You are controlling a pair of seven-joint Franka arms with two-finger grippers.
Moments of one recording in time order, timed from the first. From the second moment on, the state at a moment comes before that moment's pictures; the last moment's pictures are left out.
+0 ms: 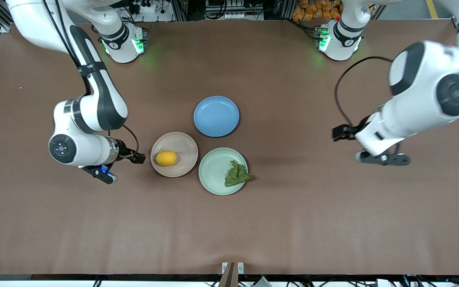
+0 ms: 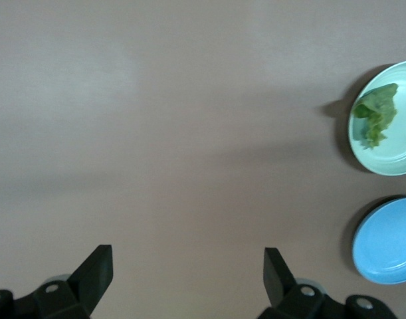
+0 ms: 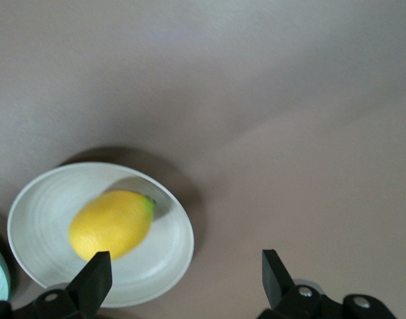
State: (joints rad) left arm -0.16 0.29 -0.12 -1.54 -0.08 1.73 -0.18; right arm 0.22 0.47 0.00 -1.70 0.15 1.91 0.66
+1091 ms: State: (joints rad) left arm -0.41 0.65 -0.13 -1.54 -0.21 2.16 -0.47; right arm 0.36 0.60 0.00 -1.68 0.14 2.12 0.75
